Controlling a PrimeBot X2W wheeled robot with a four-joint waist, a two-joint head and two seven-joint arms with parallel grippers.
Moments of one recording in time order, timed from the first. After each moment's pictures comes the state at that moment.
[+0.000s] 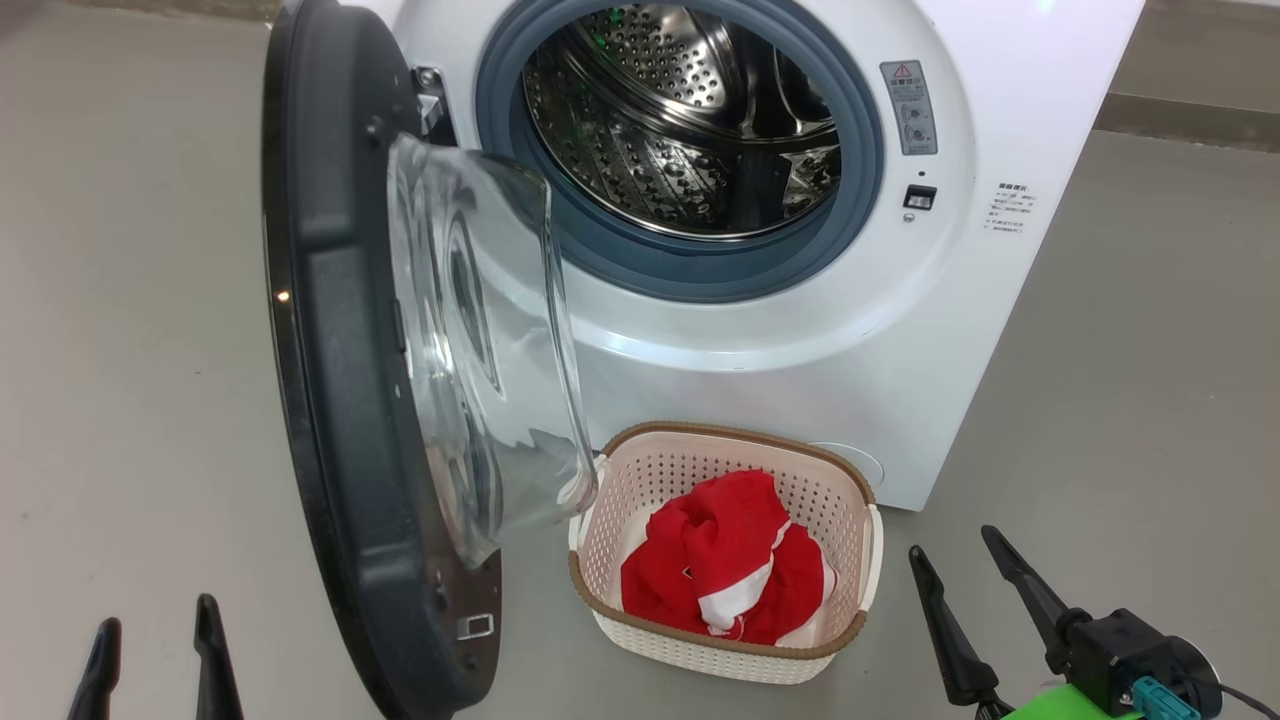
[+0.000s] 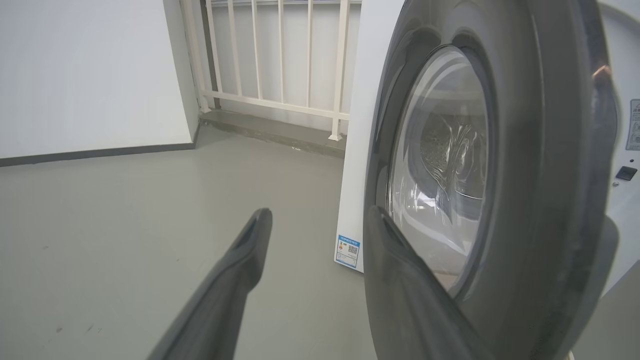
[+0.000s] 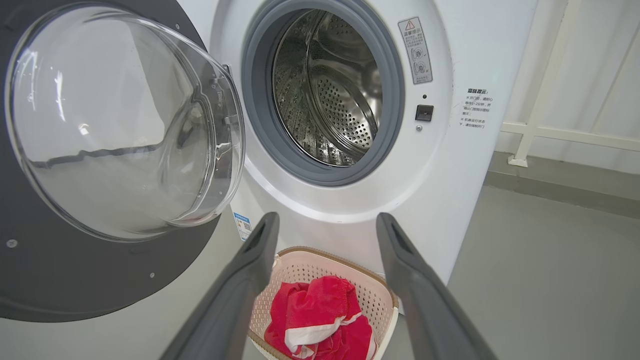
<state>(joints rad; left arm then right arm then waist) 0.23 0.21 0.06 -0.21 -0.34 0.25 -0.06 0.09 -0.04 0.06 0.14 0.18 0.13 -0.21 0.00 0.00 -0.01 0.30</state>
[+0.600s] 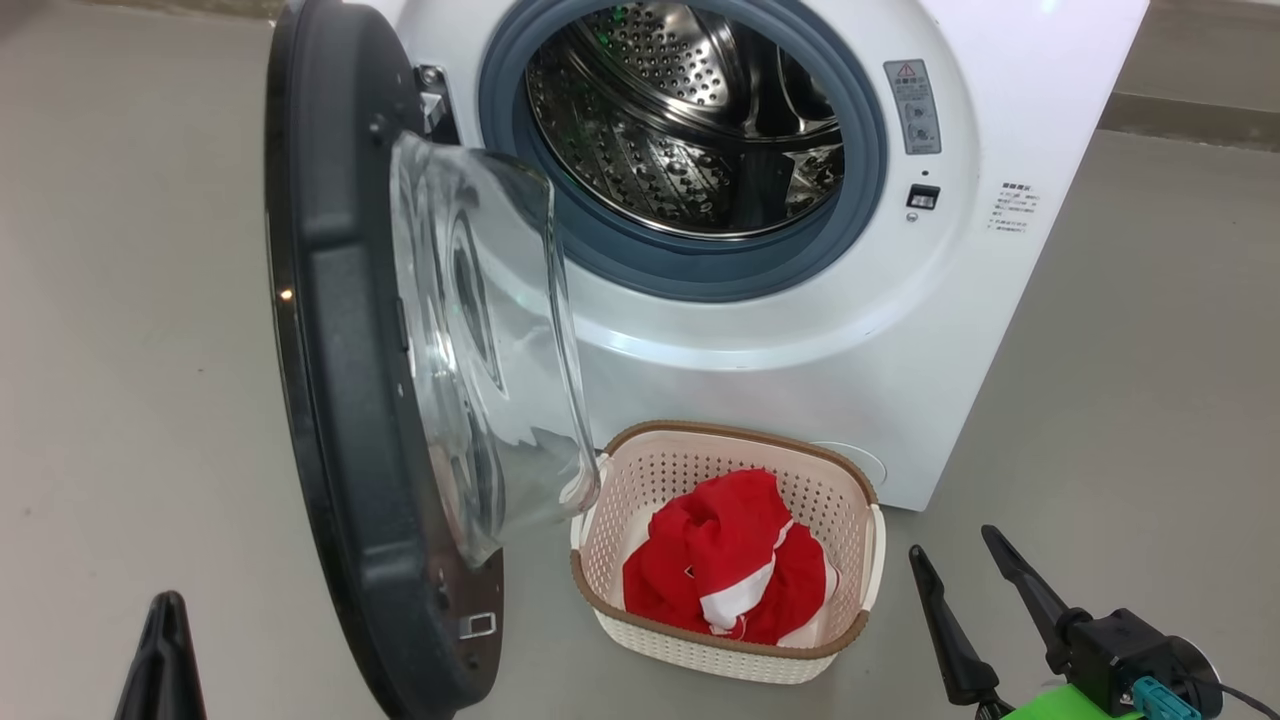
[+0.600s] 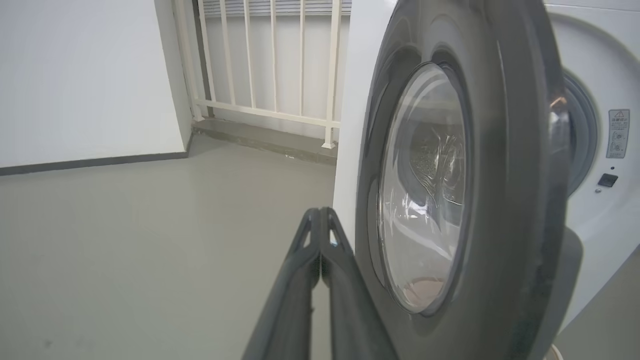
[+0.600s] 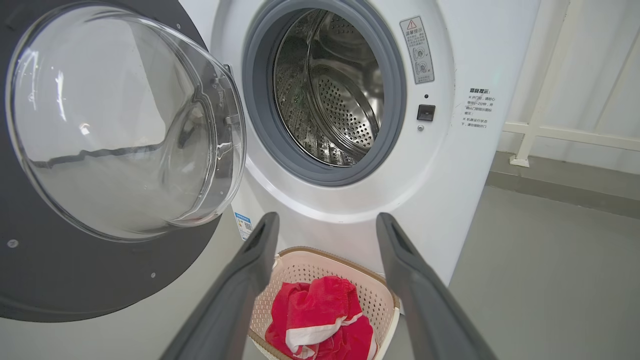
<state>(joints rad) 0.23 0.22 0.04 -0.24 -0.33 0.26 -0.06 0.09 -0.04 0.06 0.14 0.18 0.13 -0.21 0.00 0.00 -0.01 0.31</state>
